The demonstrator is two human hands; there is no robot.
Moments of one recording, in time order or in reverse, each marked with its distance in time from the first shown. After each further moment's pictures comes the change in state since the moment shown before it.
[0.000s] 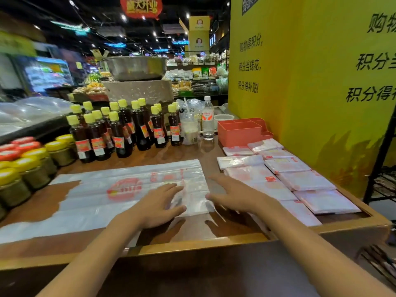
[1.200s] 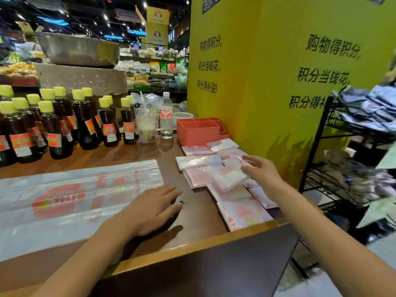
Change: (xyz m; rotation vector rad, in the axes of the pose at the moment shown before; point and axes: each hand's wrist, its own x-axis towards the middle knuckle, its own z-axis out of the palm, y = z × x) left_hand 0.051 0.058 0.023 0.057 0.073 0.339; right_hand -0.041 0.119 -0.072 0.625 0.699 0.400
